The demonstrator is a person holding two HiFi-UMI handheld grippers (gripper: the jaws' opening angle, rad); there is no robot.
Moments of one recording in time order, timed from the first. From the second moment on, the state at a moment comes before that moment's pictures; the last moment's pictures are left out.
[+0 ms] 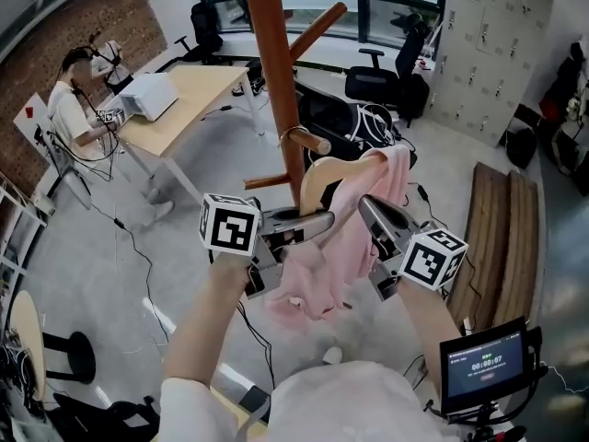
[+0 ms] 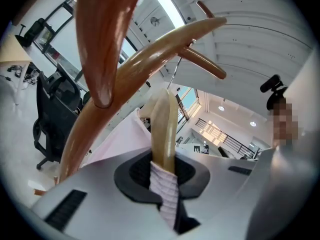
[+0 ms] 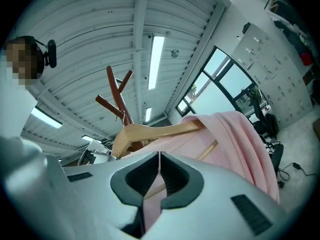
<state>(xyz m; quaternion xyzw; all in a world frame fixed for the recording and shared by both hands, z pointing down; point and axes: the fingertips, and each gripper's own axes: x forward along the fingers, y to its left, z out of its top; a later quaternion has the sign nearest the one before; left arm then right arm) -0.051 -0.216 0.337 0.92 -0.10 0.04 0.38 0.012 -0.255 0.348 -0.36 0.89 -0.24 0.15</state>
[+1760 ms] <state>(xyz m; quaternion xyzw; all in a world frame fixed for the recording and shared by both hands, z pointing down) -0.158 -0.276 0.366 0.95 -0.29 0.10 0.07 -0.046 -0.274 0.370 -0.35 0.89 -0.23 0.14</state>
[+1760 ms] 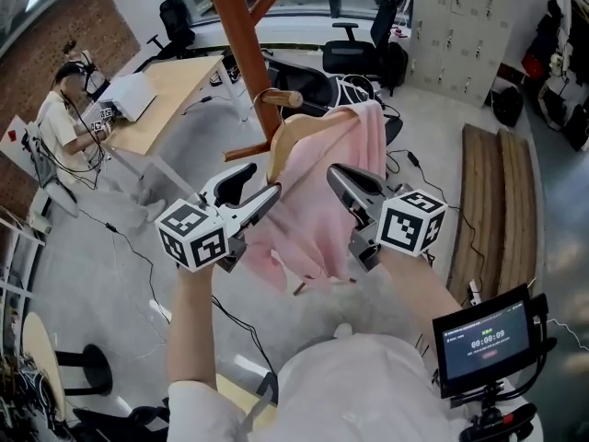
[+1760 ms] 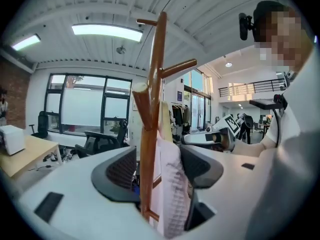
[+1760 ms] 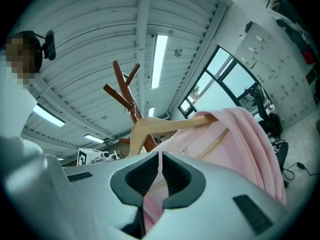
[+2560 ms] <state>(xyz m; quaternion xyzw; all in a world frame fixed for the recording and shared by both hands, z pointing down) -0.246 -0.186 0.341 0.89 -0.46 -0.03 0.04 -0.062 -0.252 0.380 -0.32 0.90 -0.25 0.14</state>
